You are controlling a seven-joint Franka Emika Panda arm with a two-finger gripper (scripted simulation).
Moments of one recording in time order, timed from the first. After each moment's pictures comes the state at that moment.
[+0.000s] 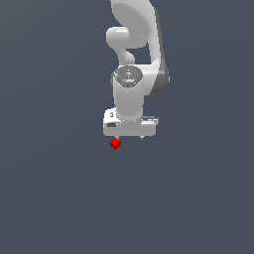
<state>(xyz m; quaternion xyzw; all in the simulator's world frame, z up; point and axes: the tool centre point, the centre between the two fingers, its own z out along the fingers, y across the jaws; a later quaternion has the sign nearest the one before) -0.001 0.011 0.153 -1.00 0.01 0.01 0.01</state>
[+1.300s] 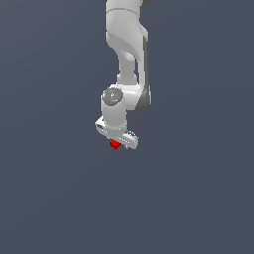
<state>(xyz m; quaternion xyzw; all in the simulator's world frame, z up) -0.033 -0.044 0.062 -0.97 0.24 0.00 0.00</state>
